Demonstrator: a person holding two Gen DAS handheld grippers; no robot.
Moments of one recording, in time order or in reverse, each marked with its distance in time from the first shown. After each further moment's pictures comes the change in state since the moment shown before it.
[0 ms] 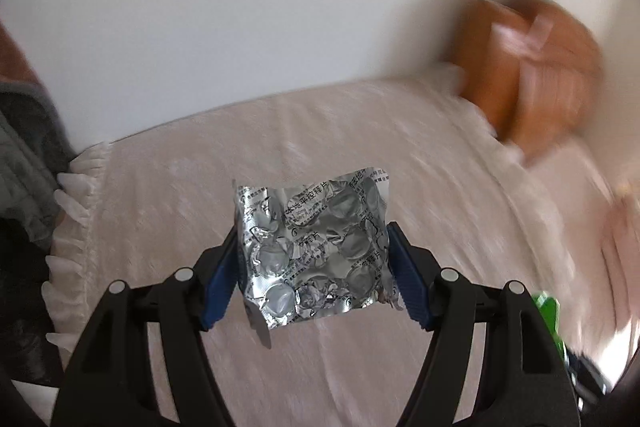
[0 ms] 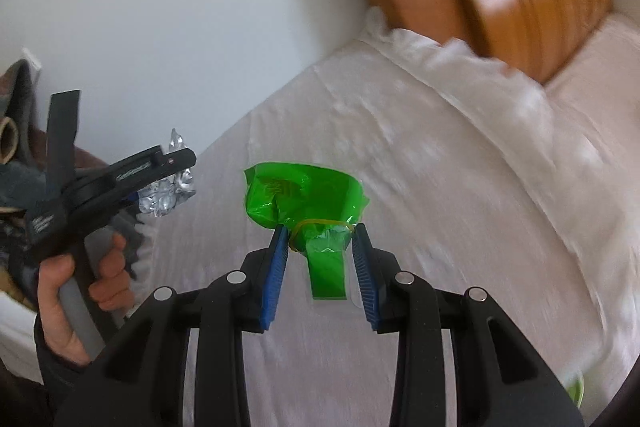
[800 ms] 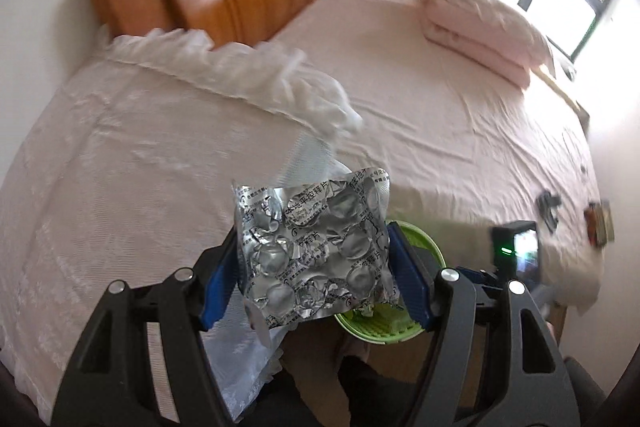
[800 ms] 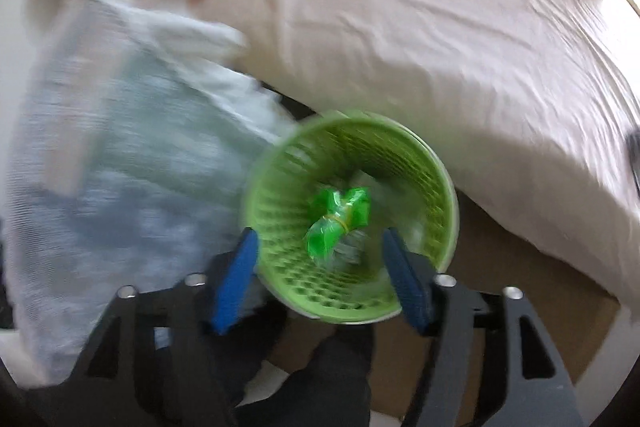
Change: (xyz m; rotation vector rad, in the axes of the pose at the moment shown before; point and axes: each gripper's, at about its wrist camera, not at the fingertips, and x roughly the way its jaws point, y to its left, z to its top) left arm -0.115 -0.227 -0.269 0.702 0.126 -0.449; right arm -0.088 -0.283 -0.295 0.530 0.193 -0.520
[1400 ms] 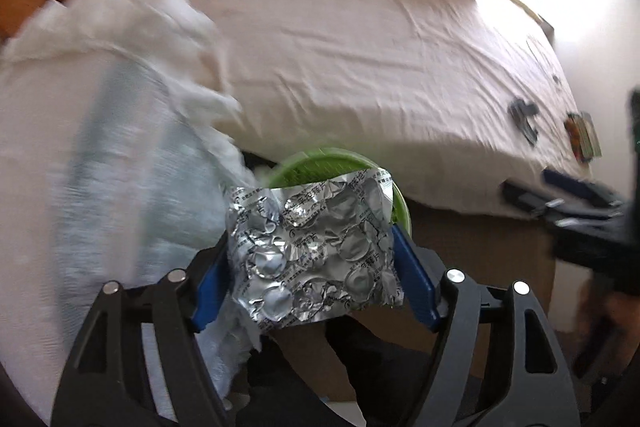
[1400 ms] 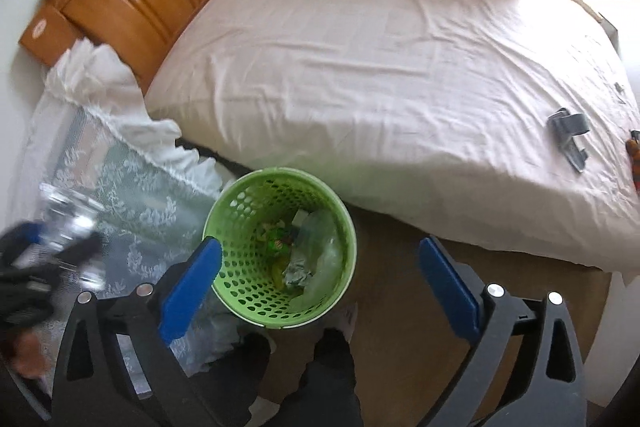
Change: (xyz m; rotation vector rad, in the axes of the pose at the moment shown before) left arm 0.116 -0.111 -0.048 0.192 0.255 -0.145; right arm -0.126 -0.070 -0.016 0.120 -0.241 -0.078
